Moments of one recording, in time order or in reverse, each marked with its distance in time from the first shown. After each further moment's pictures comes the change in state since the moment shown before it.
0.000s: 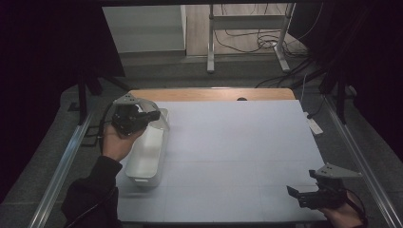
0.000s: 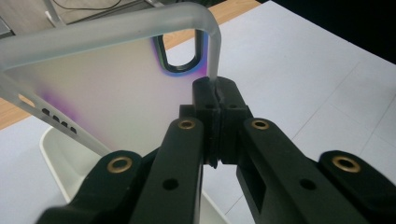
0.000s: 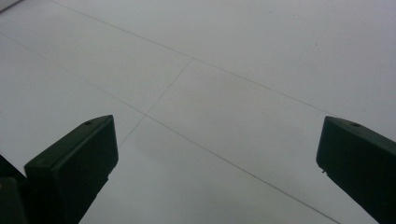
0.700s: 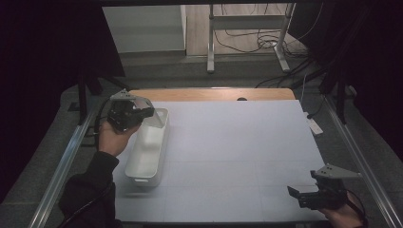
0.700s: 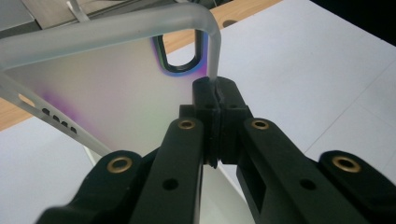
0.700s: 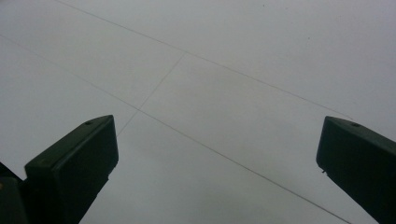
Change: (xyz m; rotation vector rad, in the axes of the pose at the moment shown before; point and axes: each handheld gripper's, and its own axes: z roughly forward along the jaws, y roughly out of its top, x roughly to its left) left arm 0.020 0.001 0.000 0.036 0.065 -0.025; right arm 0.001 -0.001 0.000 0.022 -0.031 -0.003
